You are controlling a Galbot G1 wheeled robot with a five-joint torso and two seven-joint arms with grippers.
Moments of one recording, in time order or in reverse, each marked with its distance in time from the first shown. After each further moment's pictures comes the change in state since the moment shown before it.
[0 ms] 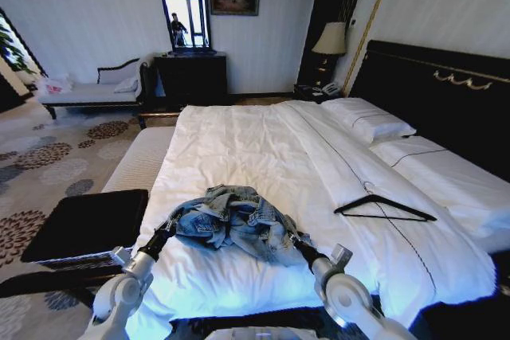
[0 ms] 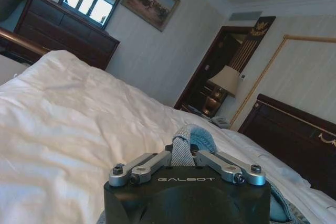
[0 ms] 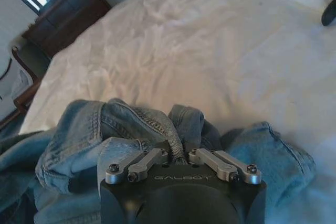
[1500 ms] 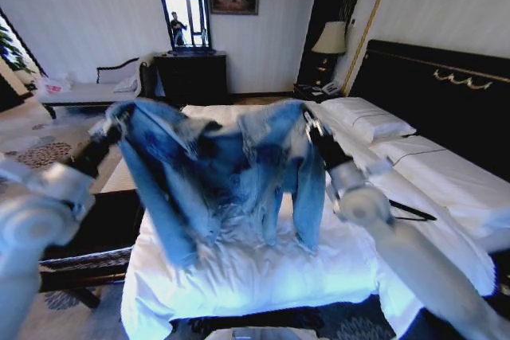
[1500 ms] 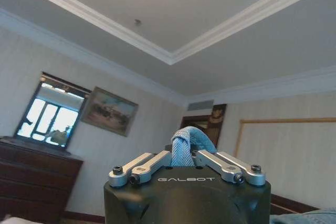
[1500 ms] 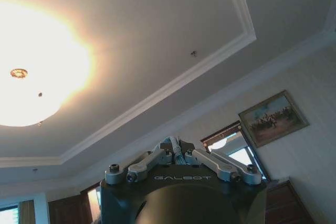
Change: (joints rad) left arm -0.443 0.623 -0.159 -0.198 -0.593 0.040 -0.410; right arm 0.915 -0.134 -0.171 -0.131 0.027 0.277 -0.413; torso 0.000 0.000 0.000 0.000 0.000
